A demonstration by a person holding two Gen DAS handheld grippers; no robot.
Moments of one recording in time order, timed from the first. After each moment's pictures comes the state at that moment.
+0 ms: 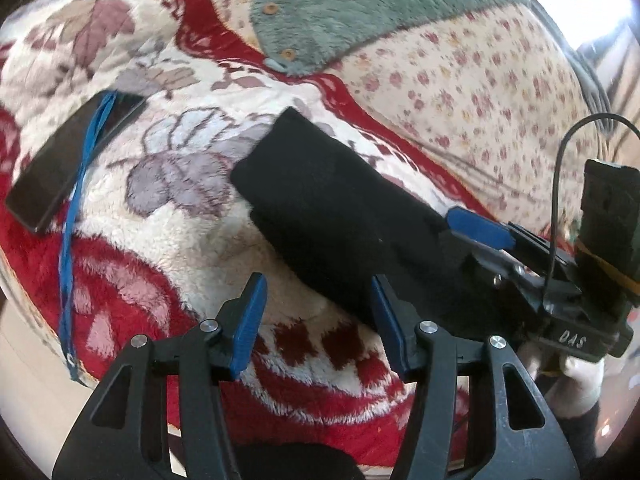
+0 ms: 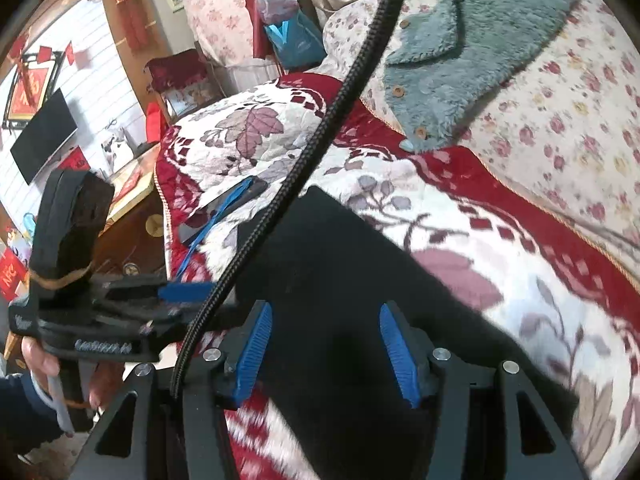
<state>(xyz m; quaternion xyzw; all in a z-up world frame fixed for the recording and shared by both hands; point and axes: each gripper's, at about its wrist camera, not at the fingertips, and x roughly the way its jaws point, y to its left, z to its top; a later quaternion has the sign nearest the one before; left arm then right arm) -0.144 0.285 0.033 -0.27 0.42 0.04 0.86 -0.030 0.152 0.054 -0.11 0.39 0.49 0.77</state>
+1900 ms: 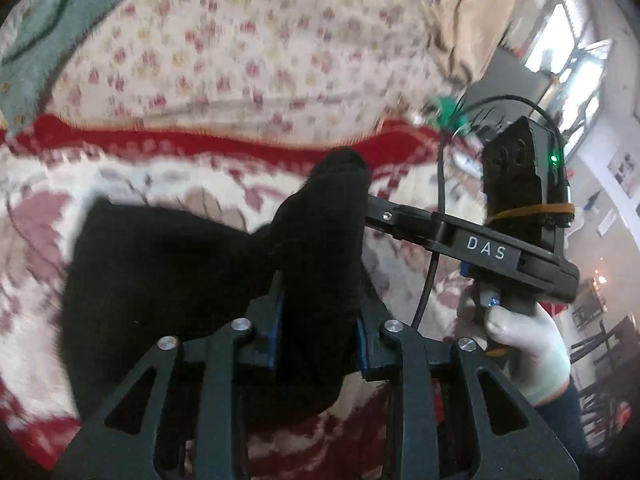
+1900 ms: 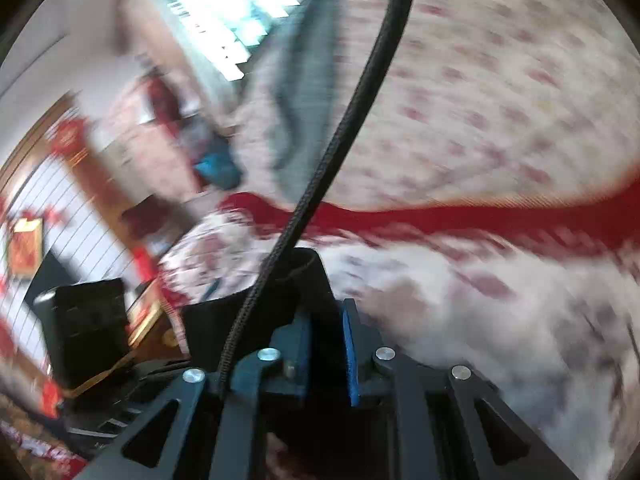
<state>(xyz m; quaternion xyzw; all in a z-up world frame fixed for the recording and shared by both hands) -0.082 -0.025 0.068 -0.13 0.41 -0.22 0.87 -0.020 -0.179 0.058 0.15 0.37 0.36 0.84</state>
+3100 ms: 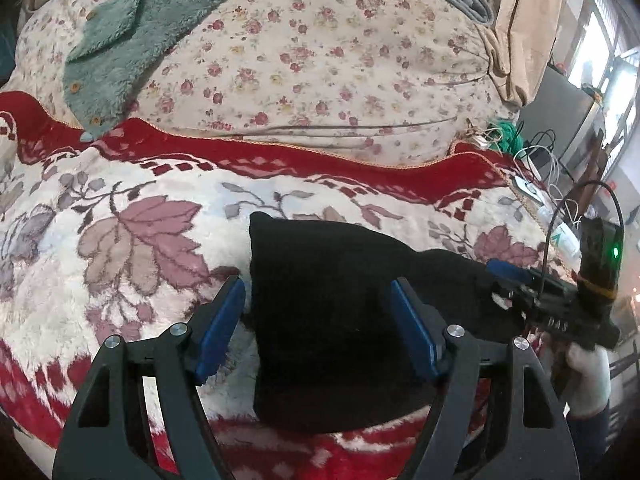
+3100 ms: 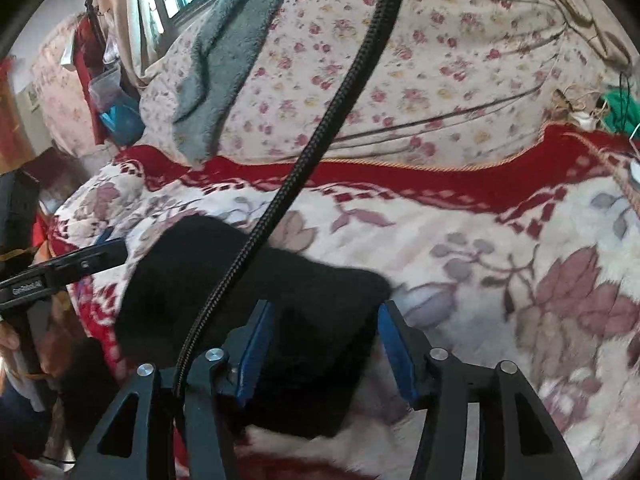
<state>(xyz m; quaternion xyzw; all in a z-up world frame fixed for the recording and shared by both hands) -0.095 0.080 0.076 -0.11 0.39 -0.12 0.90 -0.075 -0.177 0.065 0.01 0.39 0.22 0.89</state>
